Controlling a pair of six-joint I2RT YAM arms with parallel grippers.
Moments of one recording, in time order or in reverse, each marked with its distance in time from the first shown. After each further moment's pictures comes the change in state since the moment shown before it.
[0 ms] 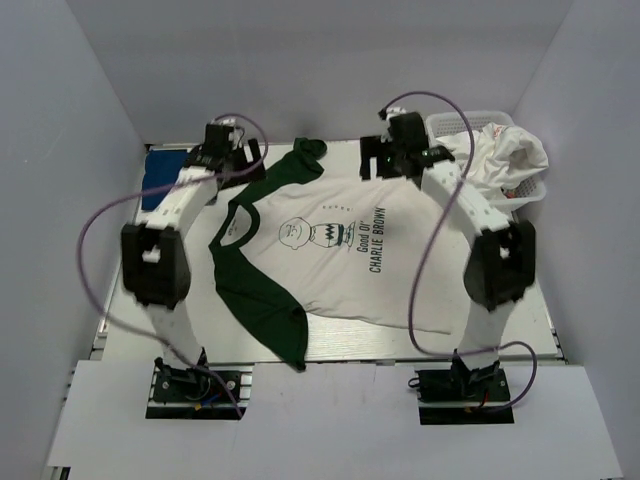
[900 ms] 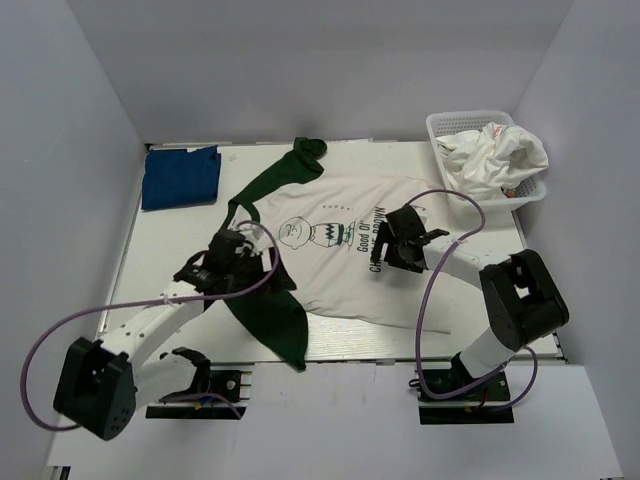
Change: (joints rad) left arm -0.231 -0.935 -1.110 0.116 0.347 -0.235; right arm 0.142 -0.373 -0.930 0.210 0.249 0.486
